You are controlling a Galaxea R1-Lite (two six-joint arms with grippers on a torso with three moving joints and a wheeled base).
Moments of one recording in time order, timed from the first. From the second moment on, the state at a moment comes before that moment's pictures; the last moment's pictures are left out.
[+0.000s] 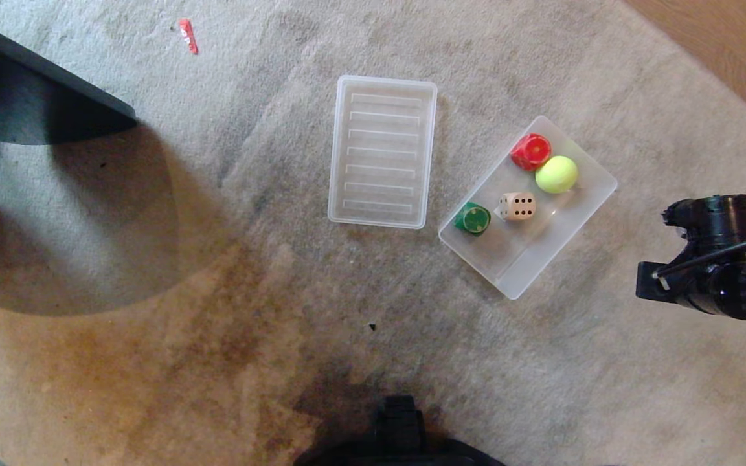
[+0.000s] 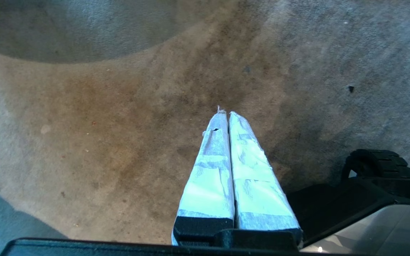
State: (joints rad) left arm 0.00 0.00 0.00 0.01 0.01 -0.01; right arm 0.00 1.72 -0.83 -0.29 -0.44 0.14
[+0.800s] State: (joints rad) left arm 0.00 0.00 0.00 0.01 0.01 -0.01; right arm 0.13 0.75 -0.82 0.16 -0.35 0.01
